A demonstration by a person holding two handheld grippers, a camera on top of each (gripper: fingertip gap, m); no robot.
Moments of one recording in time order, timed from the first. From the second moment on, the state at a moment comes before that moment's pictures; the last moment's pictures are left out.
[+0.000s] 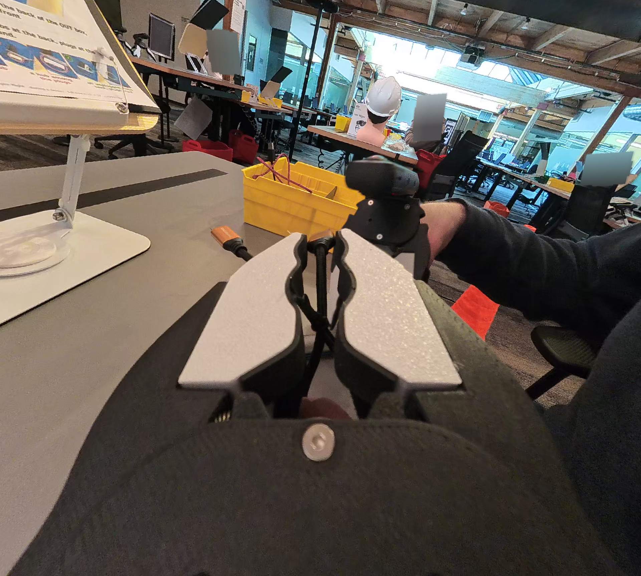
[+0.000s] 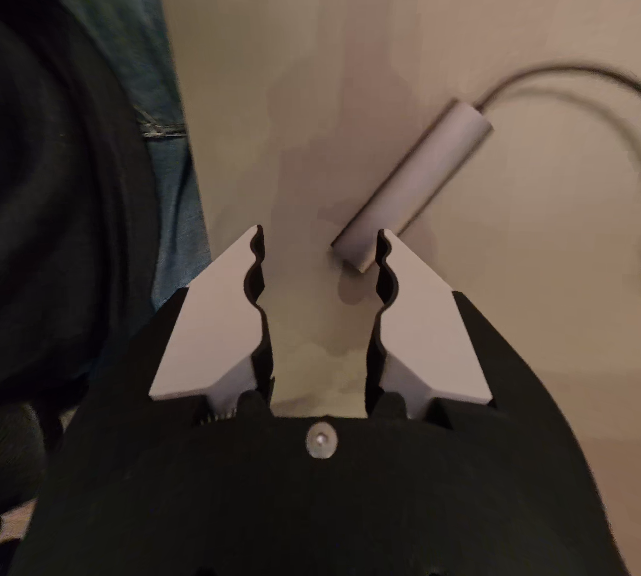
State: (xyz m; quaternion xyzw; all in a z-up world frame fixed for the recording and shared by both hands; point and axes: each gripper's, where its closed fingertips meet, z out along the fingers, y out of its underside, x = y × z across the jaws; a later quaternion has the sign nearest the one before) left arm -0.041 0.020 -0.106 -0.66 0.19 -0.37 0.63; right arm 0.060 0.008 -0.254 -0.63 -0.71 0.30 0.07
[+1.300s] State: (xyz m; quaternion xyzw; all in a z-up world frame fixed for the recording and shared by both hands) left arm -0.046 0.021 -0.121 -0.67 0.21 -0.36 0.61; right arm 0.025 0.045 -0.289 -0.35 -0.92 0.16 0.05
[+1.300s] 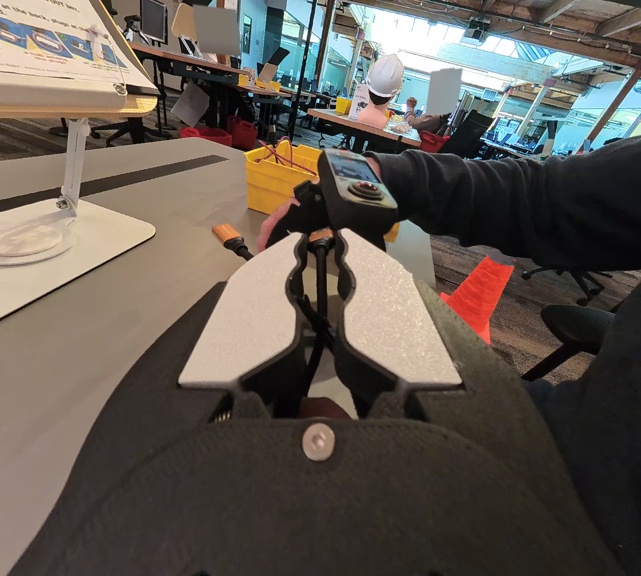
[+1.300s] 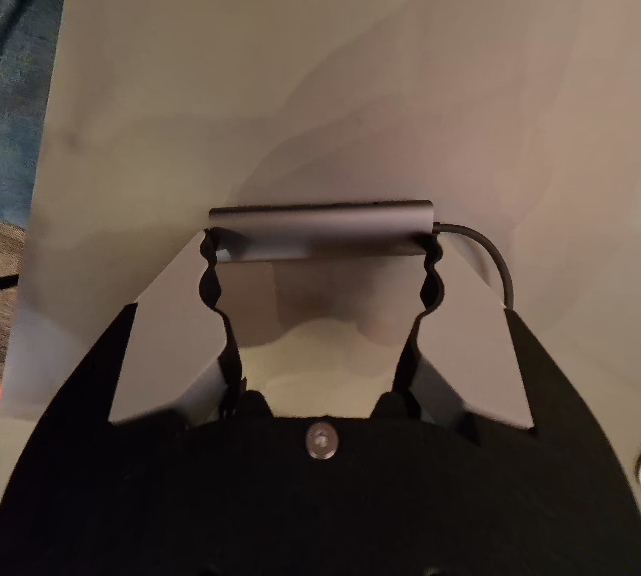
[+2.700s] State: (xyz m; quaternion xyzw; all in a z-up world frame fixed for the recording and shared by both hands) left arm -0.016 0.035 -0.163 -0.70 0.28 -0.27 0.59; right arm 0.010 0.047 -0.200 -0.43 -0.87 0.24 0.05
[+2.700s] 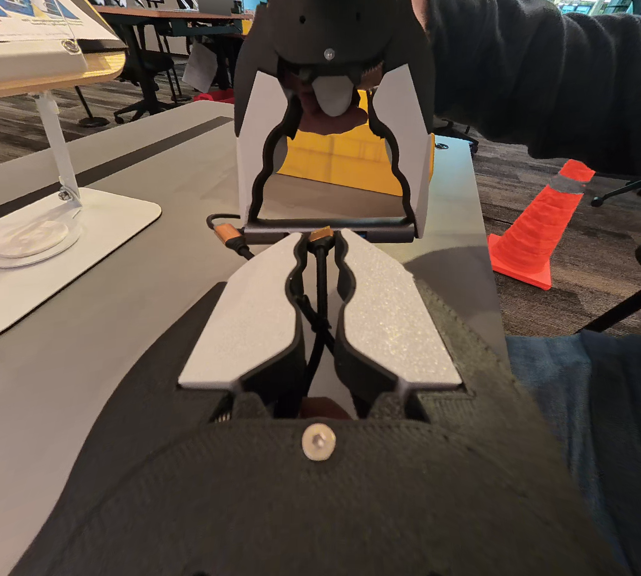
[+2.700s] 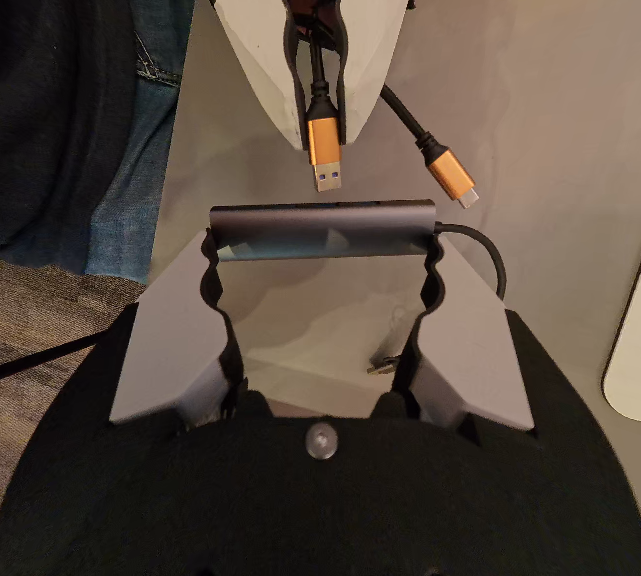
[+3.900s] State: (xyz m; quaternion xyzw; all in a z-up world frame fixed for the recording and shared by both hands) left arm -0.006 0.023 -0.154 -0.65 0.35 -0.25 0.63; right arm 0.013 0.032 -0.184 -0.41 -0.87 0.26 0.03
